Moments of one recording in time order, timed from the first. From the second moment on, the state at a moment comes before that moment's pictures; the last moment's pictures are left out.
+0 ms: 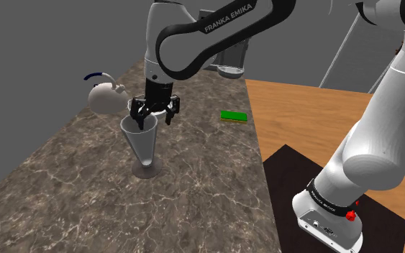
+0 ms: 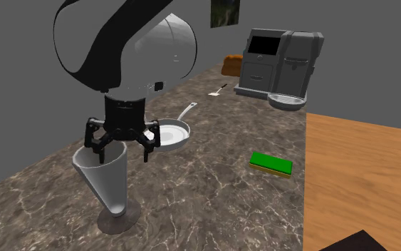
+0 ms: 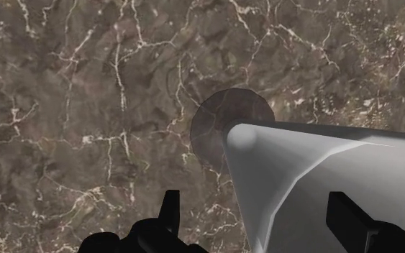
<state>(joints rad) 0.14 0.11 0.46 -2.05 0.13 2.27 0.59</state>
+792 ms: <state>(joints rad) 0.14 0.11 0.46 -2.04 0.13 2.25 0.59</state>
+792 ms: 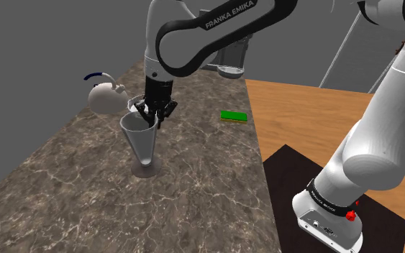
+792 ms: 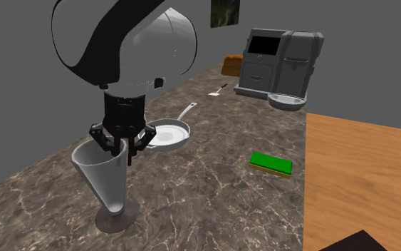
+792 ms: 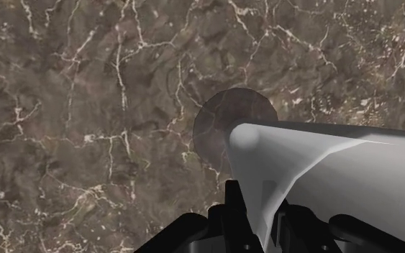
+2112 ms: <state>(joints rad) 0.13 0.03 0.46 -1.86 0.15 2.00 0.60</state>
